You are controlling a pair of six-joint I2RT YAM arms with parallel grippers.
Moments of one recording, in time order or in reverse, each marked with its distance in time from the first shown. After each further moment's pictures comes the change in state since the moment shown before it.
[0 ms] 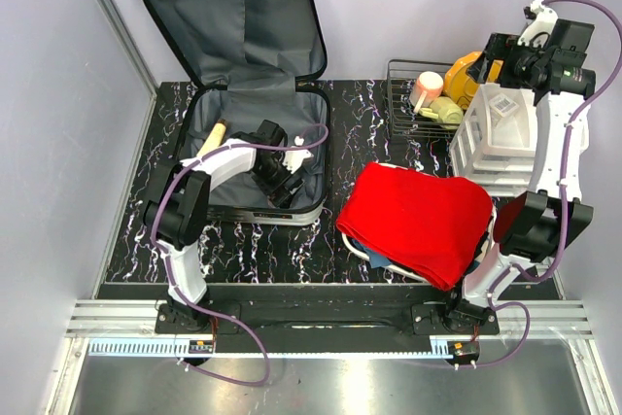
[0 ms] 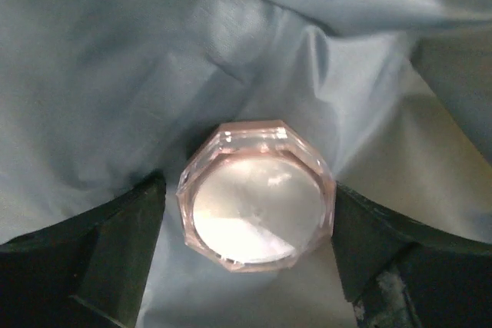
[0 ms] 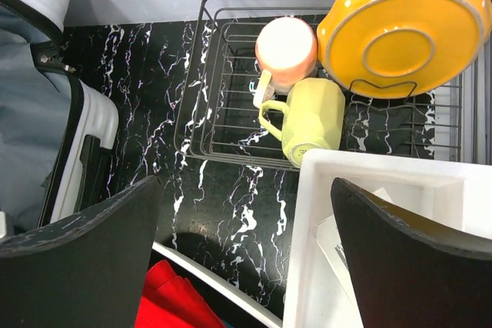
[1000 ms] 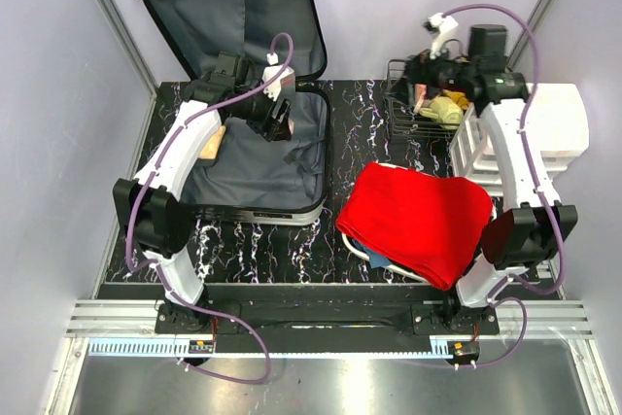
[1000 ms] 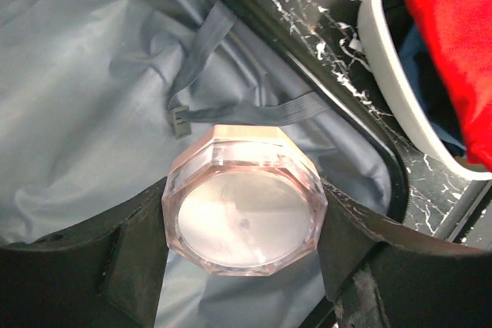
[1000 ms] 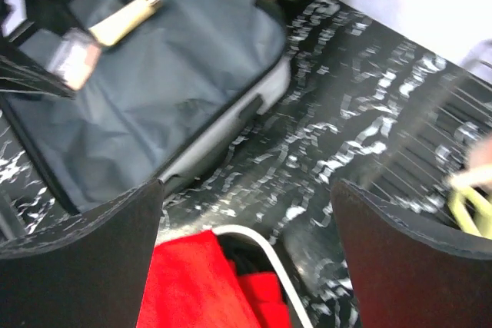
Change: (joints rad) left arm 0.130 -0.092 0.492 -0.153 0.229 -0.105; right arm 0.311 -0.098 -0.158 0.071 -0.224 -0.159
